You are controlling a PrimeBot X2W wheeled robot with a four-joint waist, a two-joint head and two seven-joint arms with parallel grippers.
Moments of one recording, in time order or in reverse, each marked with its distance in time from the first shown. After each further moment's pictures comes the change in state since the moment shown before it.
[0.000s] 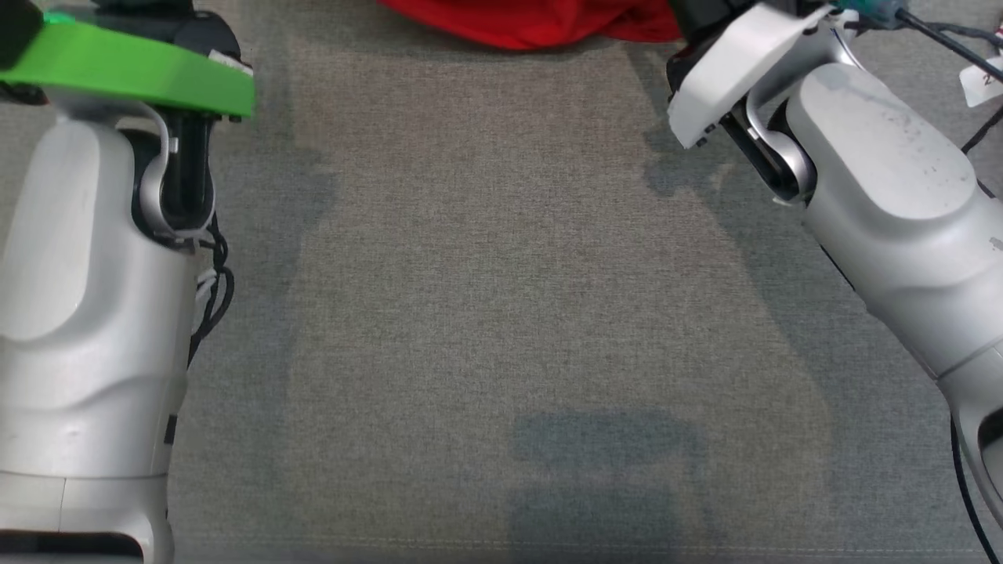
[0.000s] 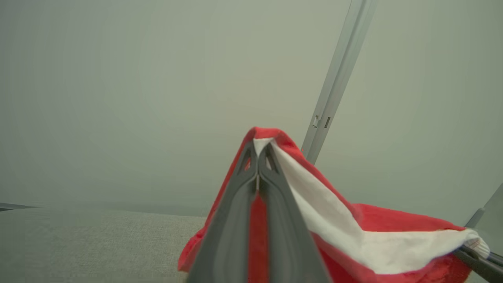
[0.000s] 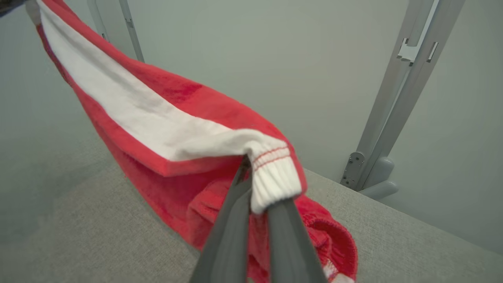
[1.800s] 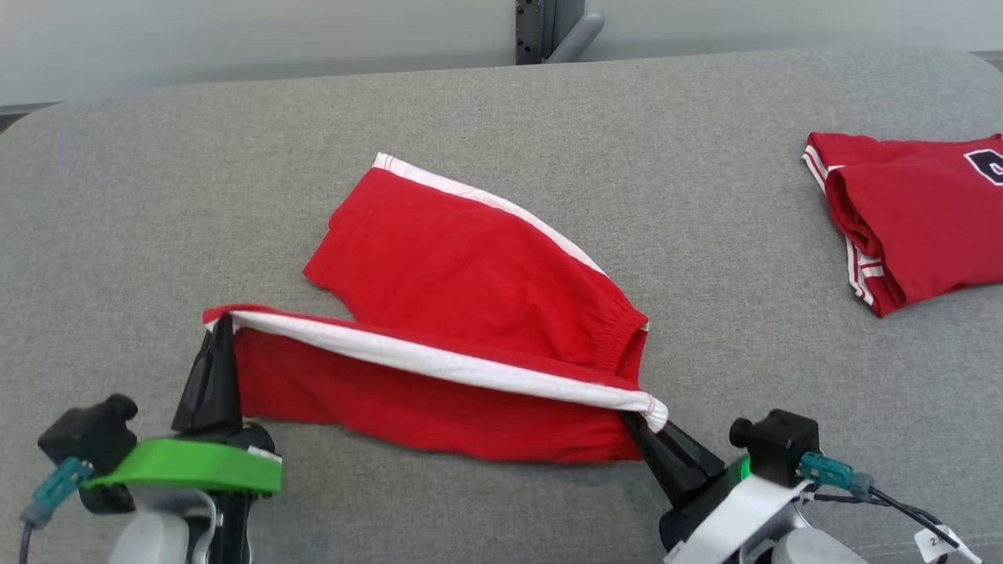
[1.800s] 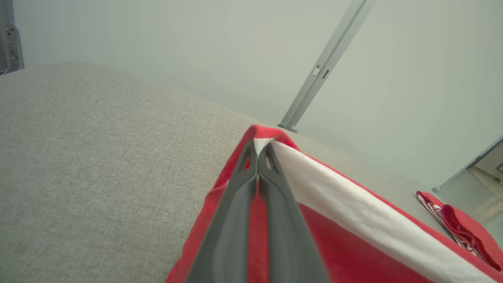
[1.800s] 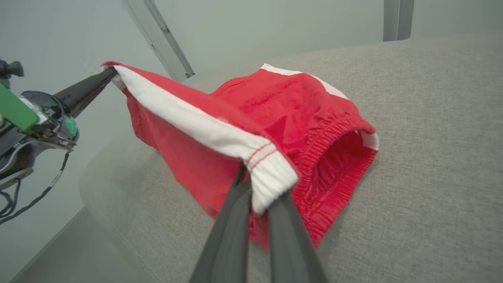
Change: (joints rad) left arm 0.884 -0.025 0.141 -0.325 -0.053 0.000 0.024; right arm 1.080 -0.061 -0.159 -0.638 0.000 0.000 0.035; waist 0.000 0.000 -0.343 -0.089
